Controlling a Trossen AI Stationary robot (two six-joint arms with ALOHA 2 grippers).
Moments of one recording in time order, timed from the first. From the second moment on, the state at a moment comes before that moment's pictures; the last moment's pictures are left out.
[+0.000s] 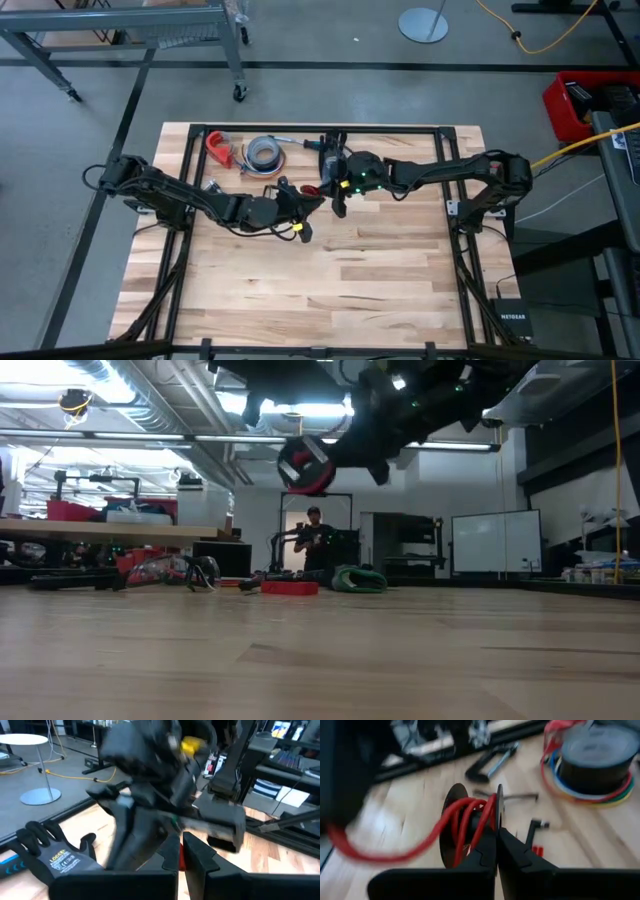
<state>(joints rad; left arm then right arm) -0.22 1.49 0.92 0.34 -0.64 -0.31 -0.16 1.59 0.97 0.18 -0.20 0.21</state>
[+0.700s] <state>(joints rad) -0.31 1.54 0.92 0.19 -0.67 -0.38 -0.25 1.59 0.97 0.42 -0.37 0.38</state>
